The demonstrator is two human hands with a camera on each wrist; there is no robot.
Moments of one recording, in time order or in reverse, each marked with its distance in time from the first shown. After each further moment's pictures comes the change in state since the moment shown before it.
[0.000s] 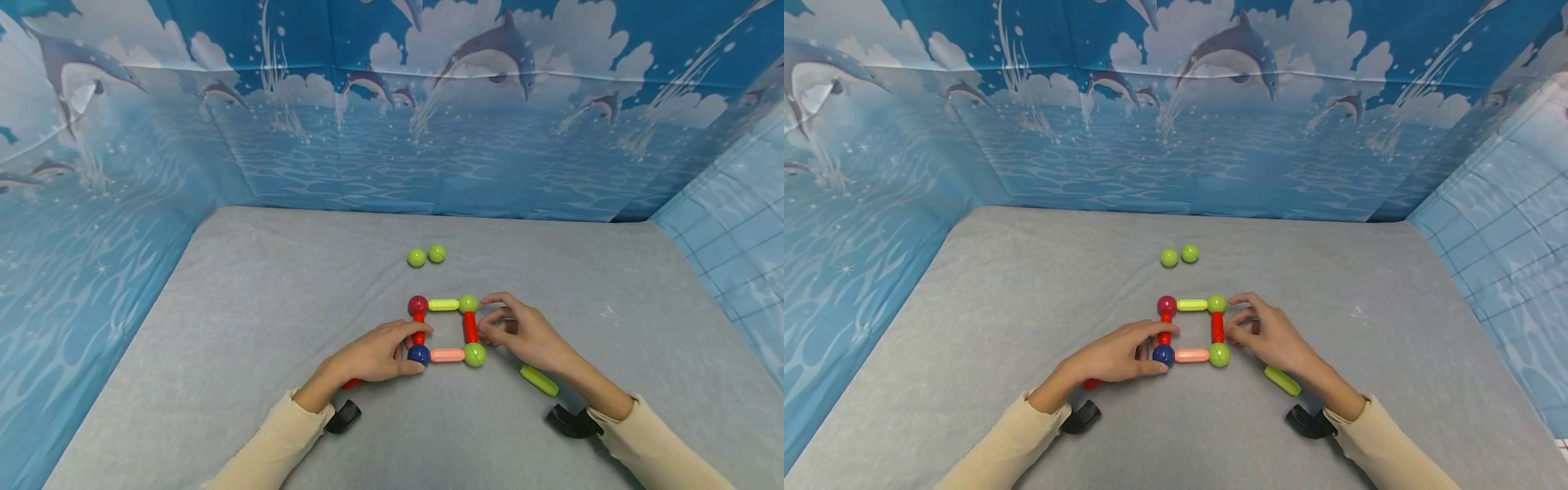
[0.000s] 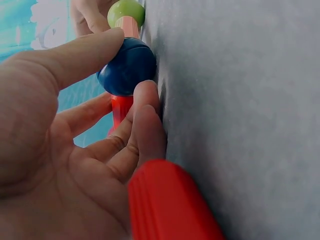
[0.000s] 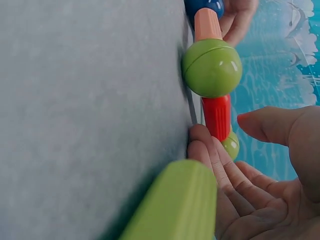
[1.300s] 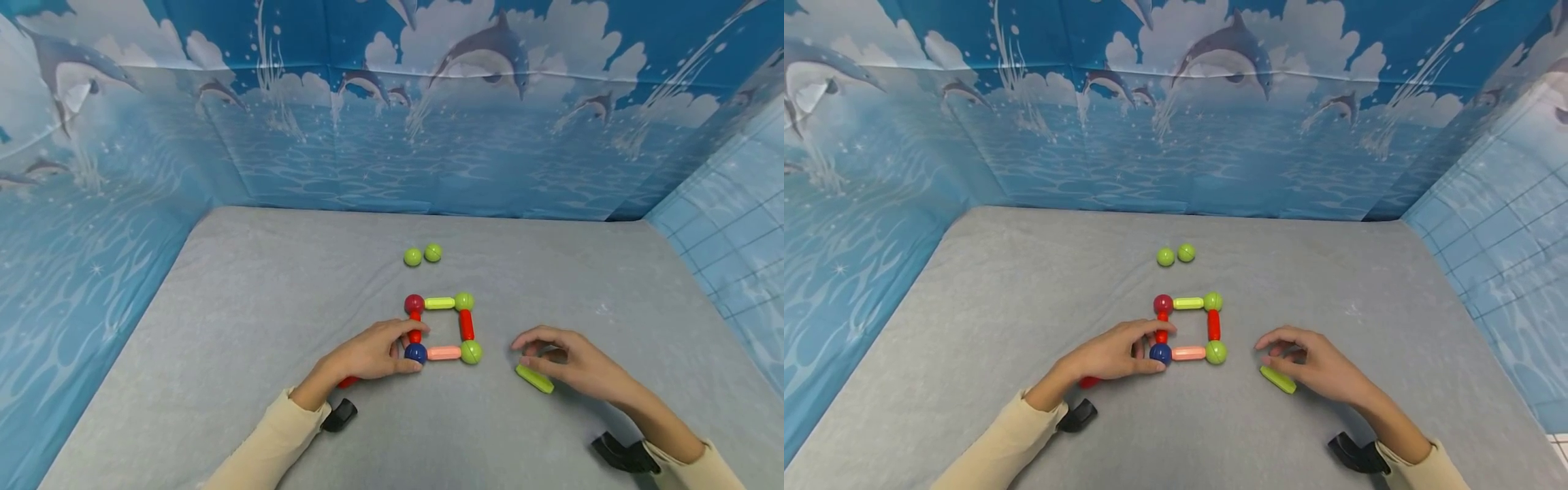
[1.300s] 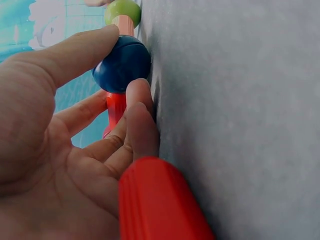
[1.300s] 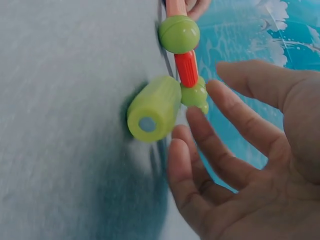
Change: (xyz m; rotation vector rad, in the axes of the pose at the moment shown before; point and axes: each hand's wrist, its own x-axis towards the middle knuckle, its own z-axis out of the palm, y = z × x) left_hand 0.001 -0.003 0.001 -0.047 0.003 0.014; right_hand -0.060 0.014 -0.037 -0.034 -0.095 -0.005
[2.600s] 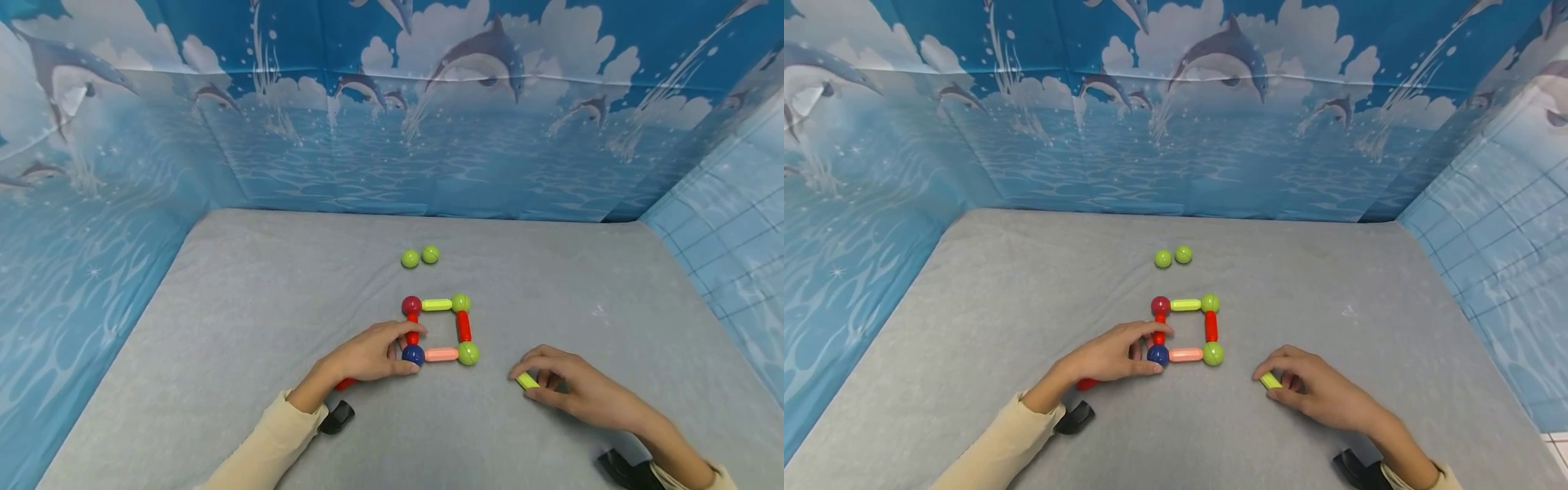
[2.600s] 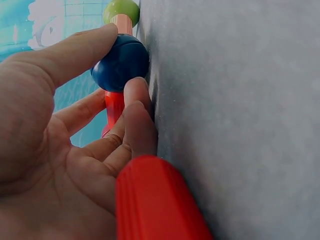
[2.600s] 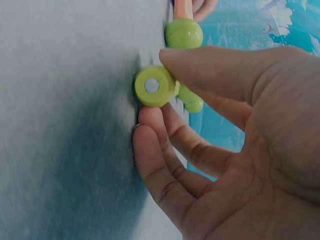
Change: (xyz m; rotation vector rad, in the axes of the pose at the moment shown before) left_hand 0.001 -0.001 0.000 0.009 0.002 0.000; right_hand -0.022 0.009 0.010 -0.051 -0.105 -0.264
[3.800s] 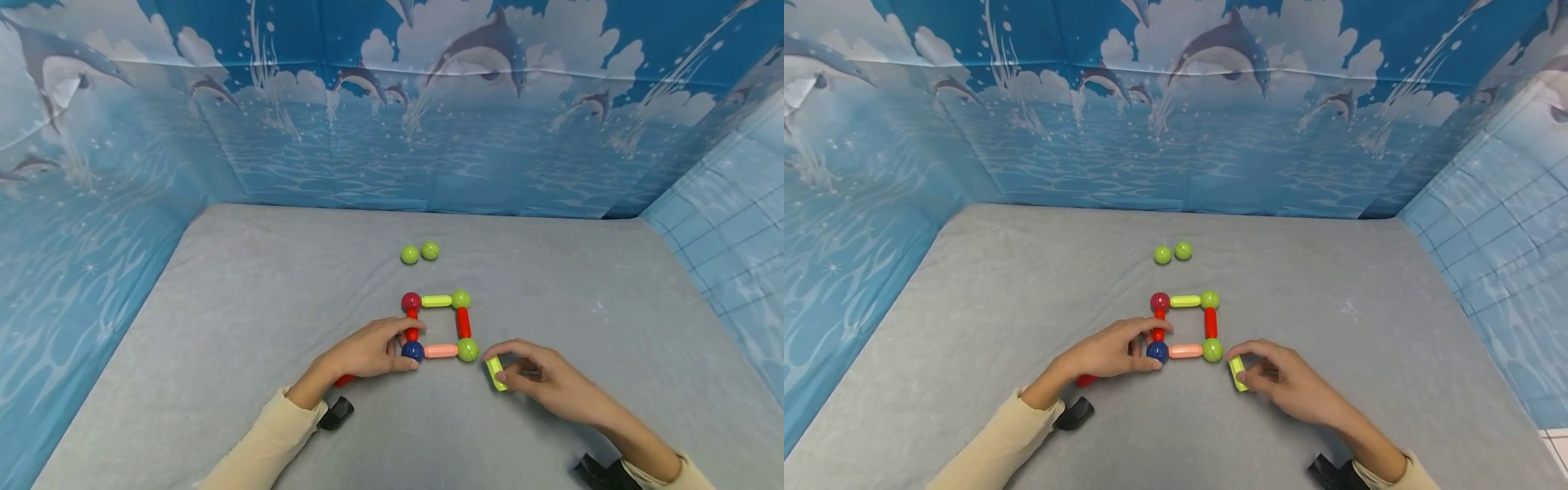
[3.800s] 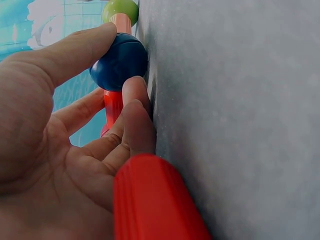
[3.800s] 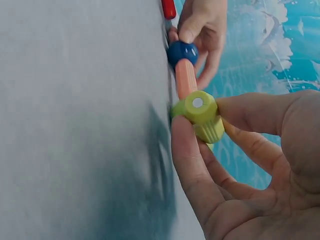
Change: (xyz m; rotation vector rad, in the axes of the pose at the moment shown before) left_hand -0.001 0.002 -0.003 -0.009 -0.004 -0.005; right_hand 0.029 -0.029 0.017 0.216 0.027 0.318
